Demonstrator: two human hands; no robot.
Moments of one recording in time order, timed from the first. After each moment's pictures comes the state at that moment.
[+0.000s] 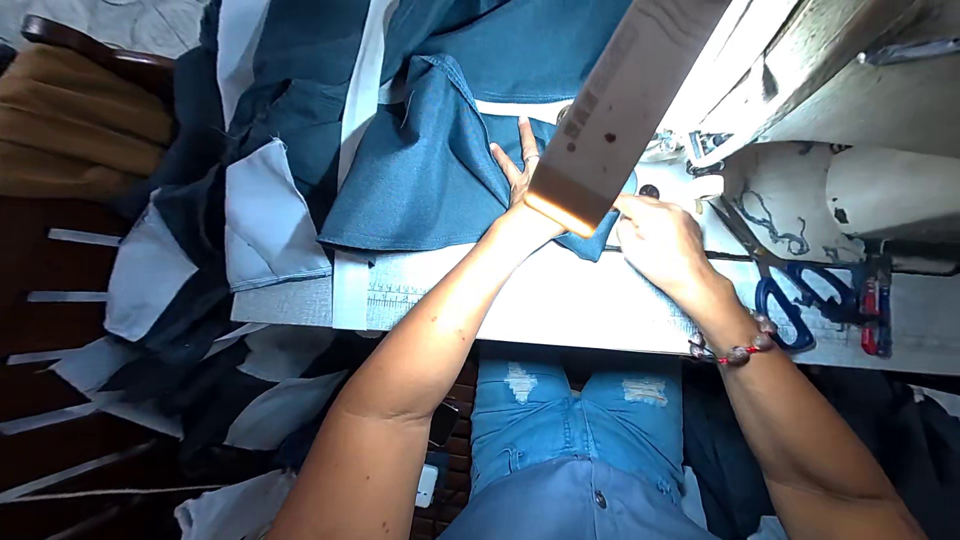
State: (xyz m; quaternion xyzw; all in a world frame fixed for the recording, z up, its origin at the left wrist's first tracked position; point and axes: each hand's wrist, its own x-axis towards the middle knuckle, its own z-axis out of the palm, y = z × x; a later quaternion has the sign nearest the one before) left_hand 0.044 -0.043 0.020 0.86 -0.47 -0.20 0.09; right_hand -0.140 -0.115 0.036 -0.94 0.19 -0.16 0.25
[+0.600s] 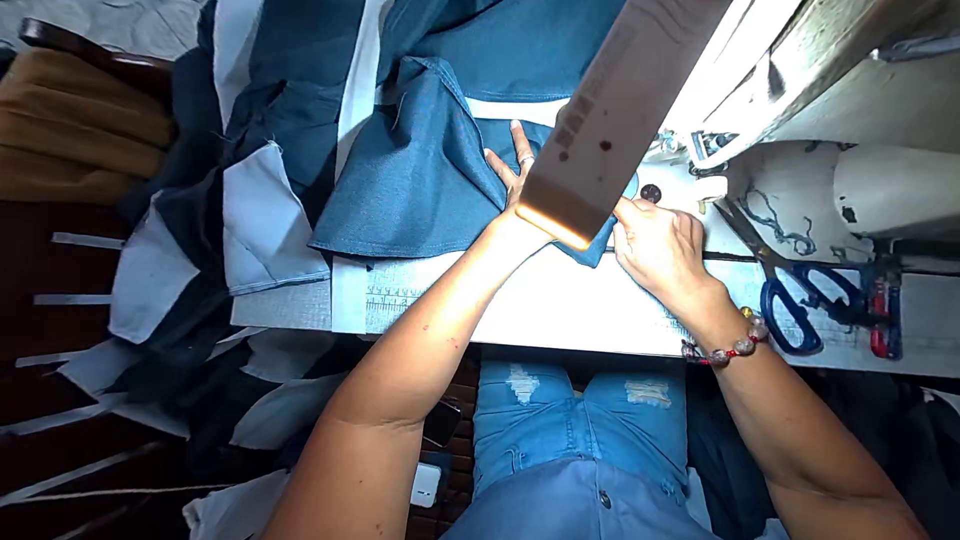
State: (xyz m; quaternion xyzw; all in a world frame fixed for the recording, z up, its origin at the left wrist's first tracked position) left_hand 0.045 -0.038 0.021 0.86 -0.47 -0.19 0.08; right_hand -0.135 -0.112 0.023 -0.96 0.19 -0.16 0.13
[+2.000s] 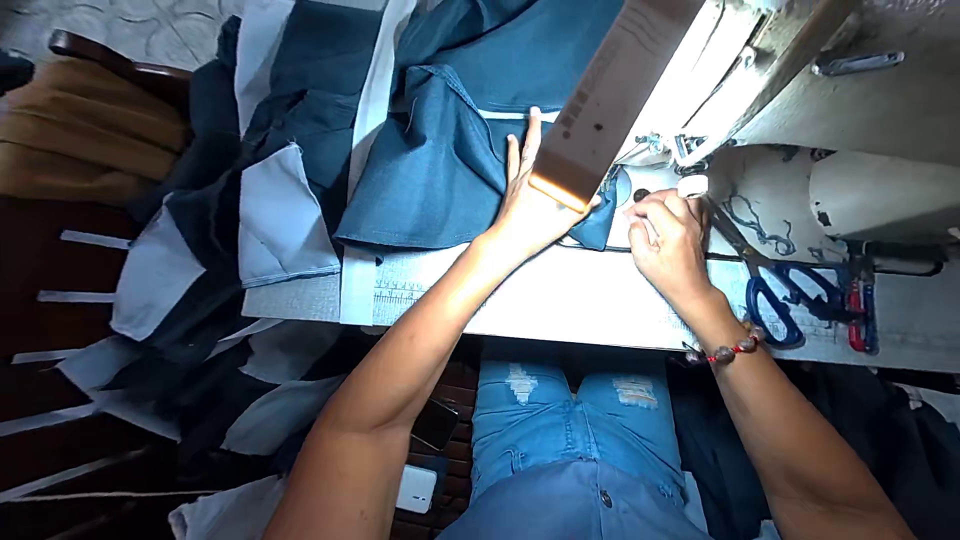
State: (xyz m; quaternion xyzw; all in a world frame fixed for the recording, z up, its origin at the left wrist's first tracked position) left_hand 0.043 -0.011 0.017 0.76 -0.56 -0.04 0.32; right_hand -0.151 -0.126 0.005 -0.92 0.21 -0.25 0.21
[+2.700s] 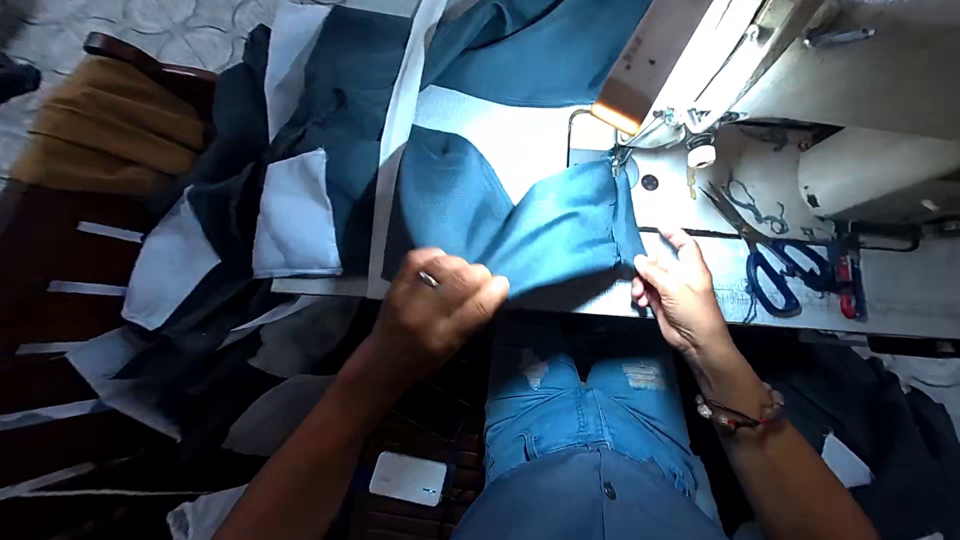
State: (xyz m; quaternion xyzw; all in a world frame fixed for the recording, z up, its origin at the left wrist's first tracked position) left_hand 0.011 0.184 0.074 0.64 -0.68 0.23 0.27; right_hand -0.186 -0.040 0.047 -0.54 0.41 -0.22 0.70
